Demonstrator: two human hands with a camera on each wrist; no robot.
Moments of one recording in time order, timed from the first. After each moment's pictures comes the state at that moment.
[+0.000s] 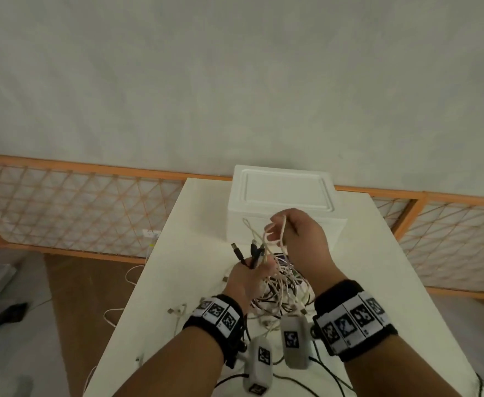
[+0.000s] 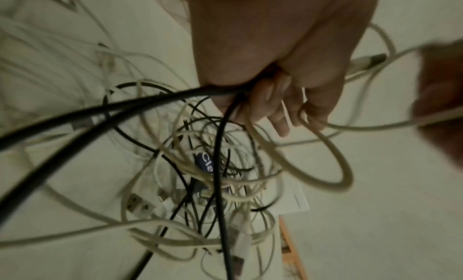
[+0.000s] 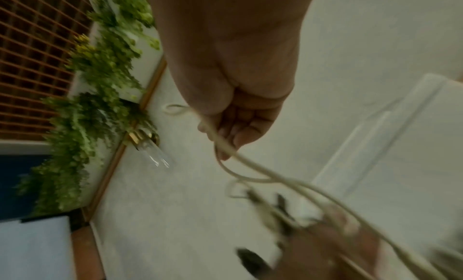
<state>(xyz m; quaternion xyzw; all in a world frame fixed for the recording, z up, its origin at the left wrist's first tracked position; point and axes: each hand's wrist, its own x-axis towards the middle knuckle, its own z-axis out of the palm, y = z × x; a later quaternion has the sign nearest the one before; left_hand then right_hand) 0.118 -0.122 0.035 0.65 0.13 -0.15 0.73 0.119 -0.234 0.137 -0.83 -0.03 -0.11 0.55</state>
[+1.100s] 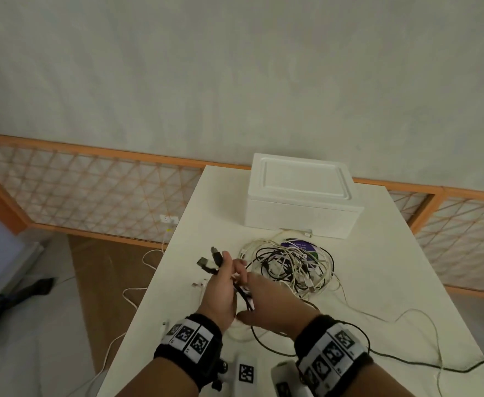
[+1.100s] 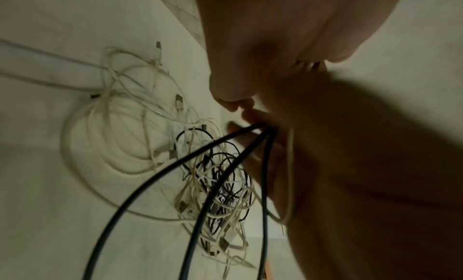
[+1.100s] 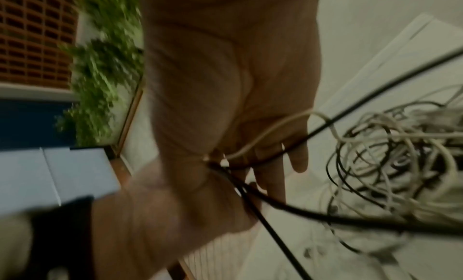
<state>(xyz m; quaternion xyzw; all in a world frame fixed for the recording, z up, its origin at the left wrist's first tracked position) 0.047 -0.050 0.024 0.47 0.14 -0.07 0.87 0.029 -0.166 0.073 -0.94 -0.20 0.20 0.18</state>
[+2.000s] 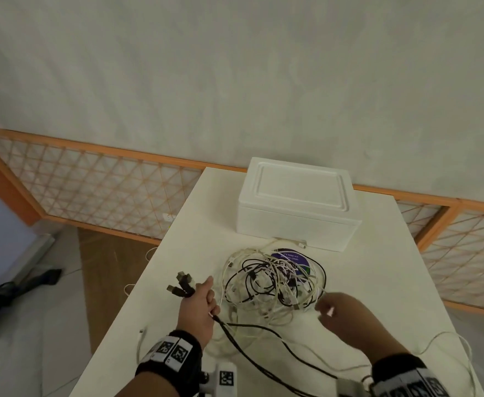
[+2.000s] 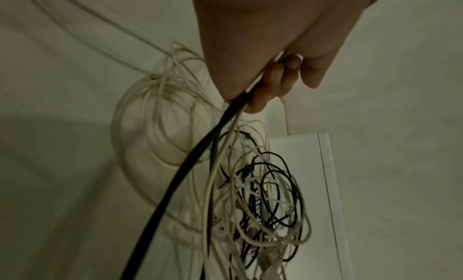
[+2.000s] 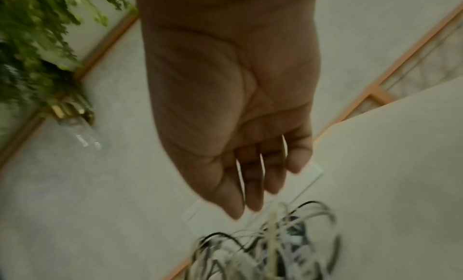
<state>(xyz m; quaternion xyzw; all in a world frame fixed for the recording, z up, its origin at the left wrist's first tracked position) 0.059 -0.063 -0.011 0.42 0.34 0.00 0.84 0.065 -0.352 0.033 -0.97 -0.07 0.16 0.19</state>
